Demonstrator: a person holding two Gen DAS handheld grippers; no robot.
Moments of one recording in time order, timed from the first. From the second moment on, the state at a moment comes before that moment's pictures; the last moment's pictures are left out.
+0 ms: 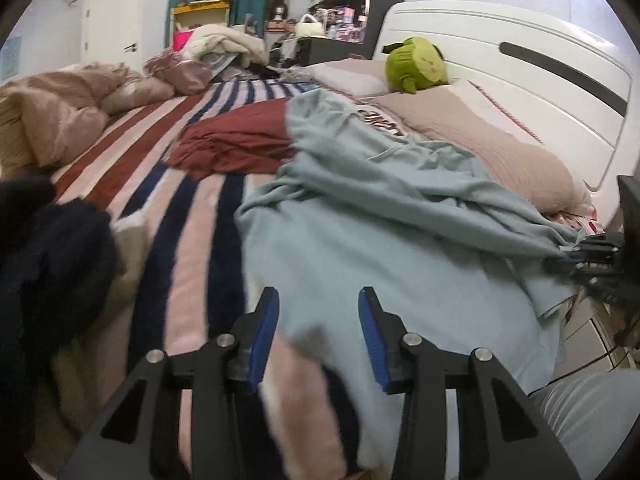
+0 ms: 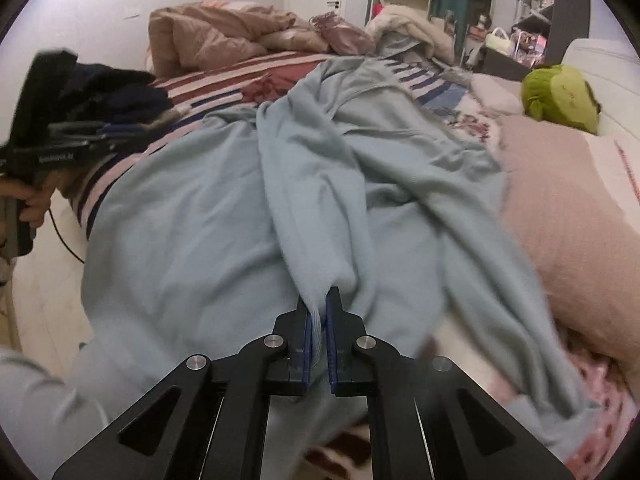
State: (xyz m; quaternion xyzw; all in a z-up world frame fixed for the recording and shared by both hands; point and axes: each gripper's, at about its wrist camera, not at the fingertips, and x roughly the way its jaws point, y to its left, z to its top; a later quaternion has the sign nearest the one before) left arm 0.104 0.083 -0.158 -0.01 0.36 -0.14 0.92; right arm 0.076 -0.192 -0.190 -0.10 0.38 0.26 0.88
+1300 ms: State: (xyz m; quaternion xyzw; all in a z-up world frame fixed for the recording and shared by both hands) left arm 0.083 0.069 -0.157 0.01 0.37 -0.22 0.90; right arm 0.038 -0.291 -0.213 0.10 0.41 0.17 0.89
